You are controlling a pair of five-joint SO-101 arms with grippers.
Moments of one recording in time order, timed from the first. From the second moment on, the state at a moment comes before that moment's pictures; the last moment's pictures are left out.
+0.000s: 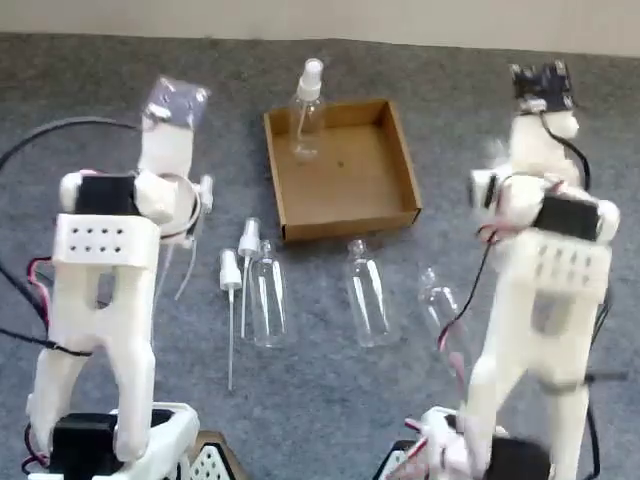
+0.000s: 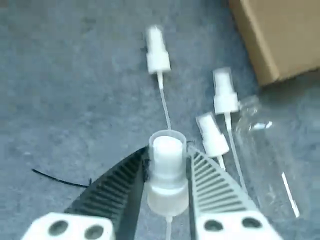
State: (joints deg) left arm -5.5 -22.0 13.4 81.7 -7.3; right arm 7.1 -25.4 9.0 69.7 19.0
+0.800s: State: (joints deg) left arm 17.1 -51.3 -3.4 65.9 3.1; right arm -34.7 -64.4 58.9 36.8 4.2
